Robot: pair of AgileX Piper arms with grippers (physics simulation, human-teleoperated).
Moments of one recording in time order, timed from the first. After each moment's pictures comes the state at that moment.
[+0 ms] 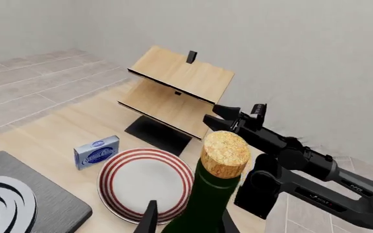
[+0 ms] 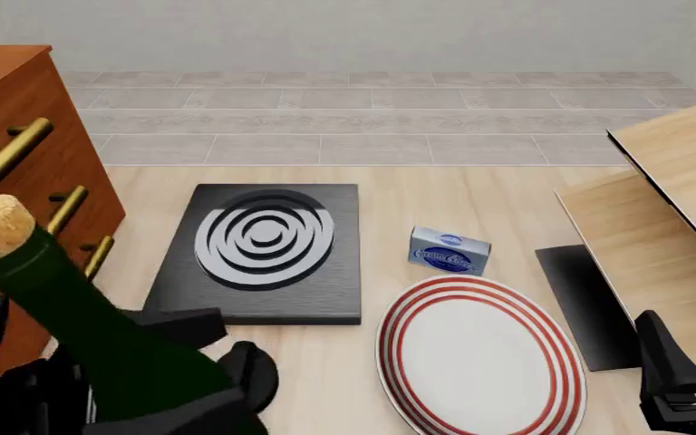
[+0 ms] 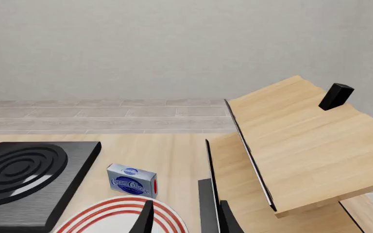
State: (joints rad) left arm -1.13 0.54 -0.41 -0.03 -0.21; right arm 0.00 0.04 0.00 -0.03 0.01
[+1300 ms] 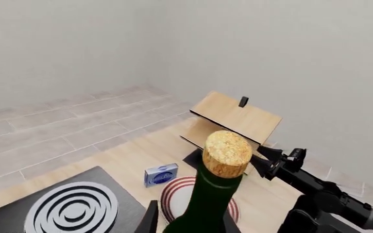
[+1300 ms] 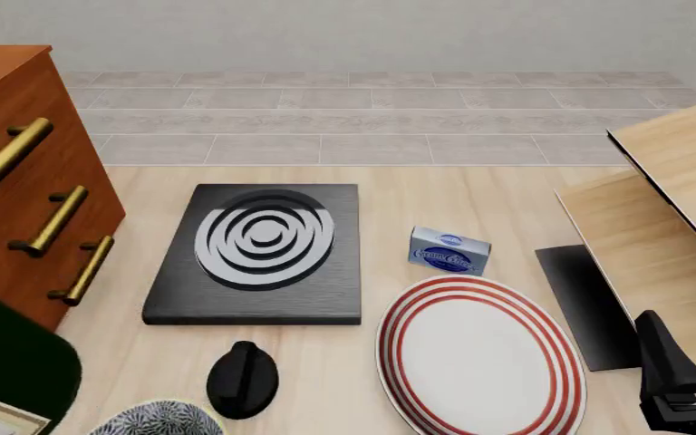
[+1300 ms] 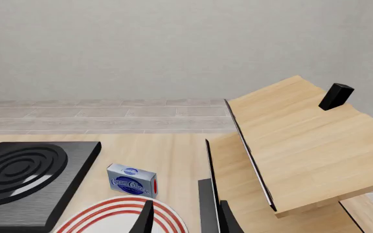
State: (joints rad) left arm -0.85 0.27 -0.78 0.51 -0.15; right arm 0.00 0.04 0.00 -0.03 0.01
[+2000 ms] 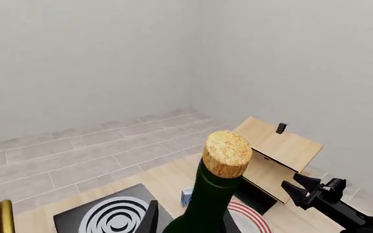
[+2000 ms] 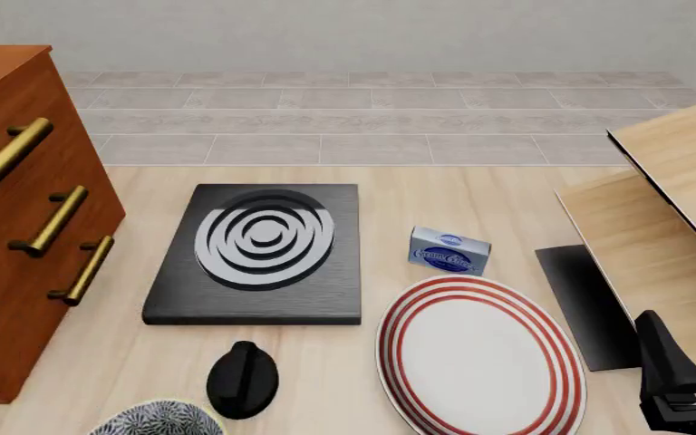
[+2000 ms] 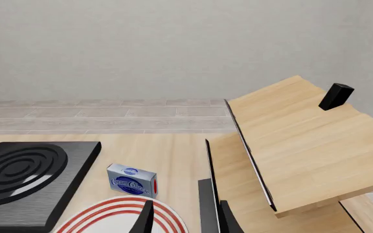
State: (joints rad) left arm -0.66 0.25 -0.95 0.62 -0.09; right arm 0.00 0.04 0.00 -0.03 0.01
